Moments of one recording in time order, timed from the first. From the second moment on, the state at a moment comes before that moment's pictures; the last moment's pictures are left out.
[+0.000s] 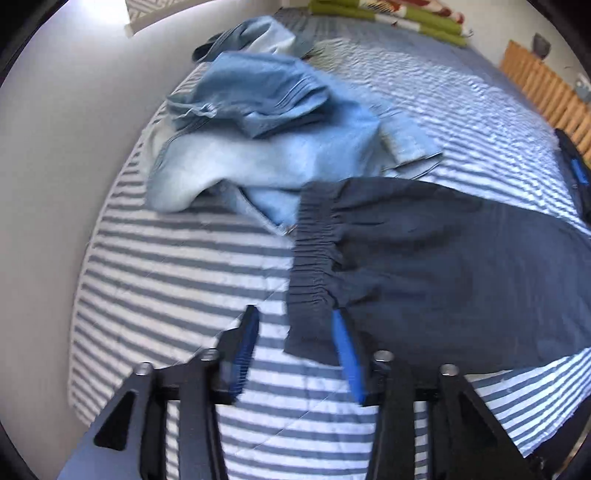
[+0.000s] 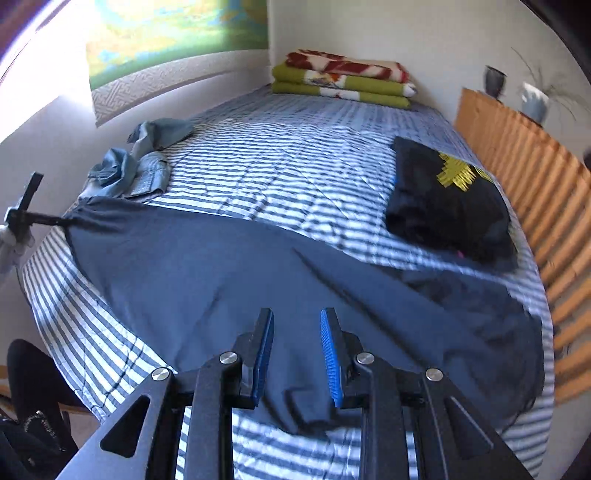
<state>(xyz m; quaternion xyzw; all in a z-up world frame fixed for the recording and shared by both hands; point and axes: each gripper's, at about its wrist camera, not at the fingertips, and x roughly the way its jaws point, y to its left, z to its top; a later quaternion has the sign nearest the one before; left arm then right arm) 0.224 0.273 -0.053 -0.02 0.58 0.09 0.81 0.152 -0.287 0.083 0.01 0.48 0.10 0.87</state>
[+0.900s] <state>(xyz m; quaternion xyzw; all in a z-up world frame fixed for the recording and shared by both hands) 0.210 -0.128 -0.104 0.17 0.59 -0.26 0.75 0.219 -0.468 0.033 -0.17 0.53 0.03 0.83</state>
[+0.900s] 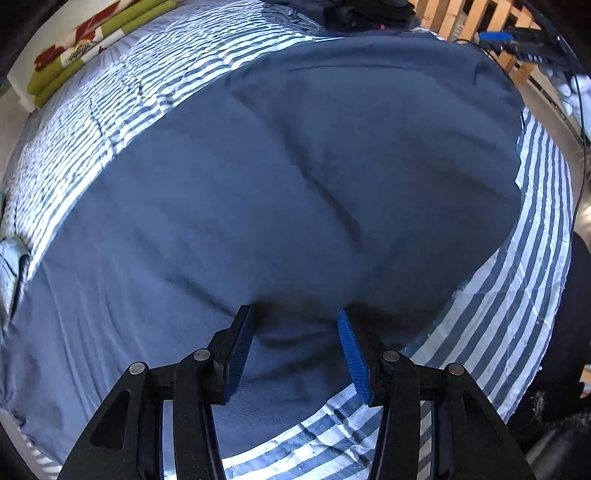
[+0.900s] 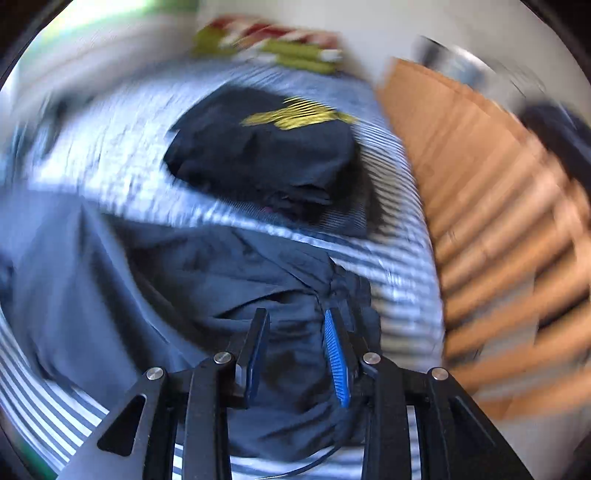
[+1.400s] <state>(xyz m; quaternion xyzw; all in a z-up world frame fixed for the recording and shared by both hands) 0.219 -0.129 -0.110 0.15 0.61 -0.24 0.74 0.220 -0.435 -0.013 -0.36 0.55 0.20 0.73</state>
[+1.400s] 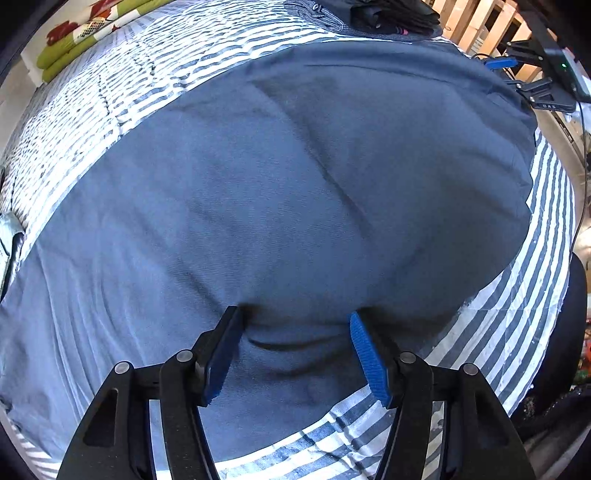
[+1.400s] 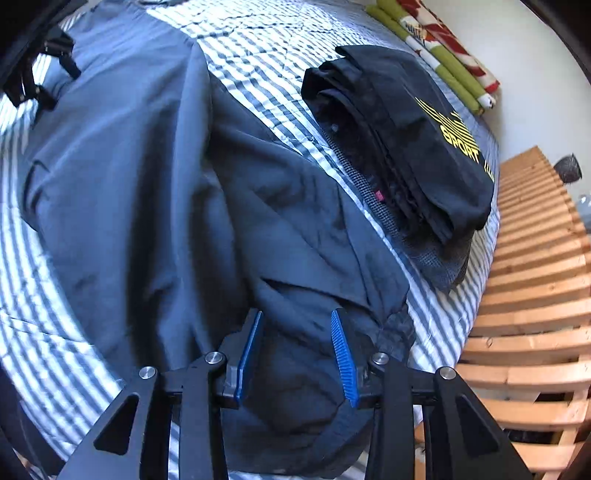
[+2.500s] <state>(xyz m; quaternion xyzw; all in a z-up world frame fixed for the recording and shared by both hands) 0.210 -0.111 -0.068 0.11 0.56 -0.21 0.80 0.191 -0.534 -0.013 -0.07 0.58 -0.12 0.80</state>
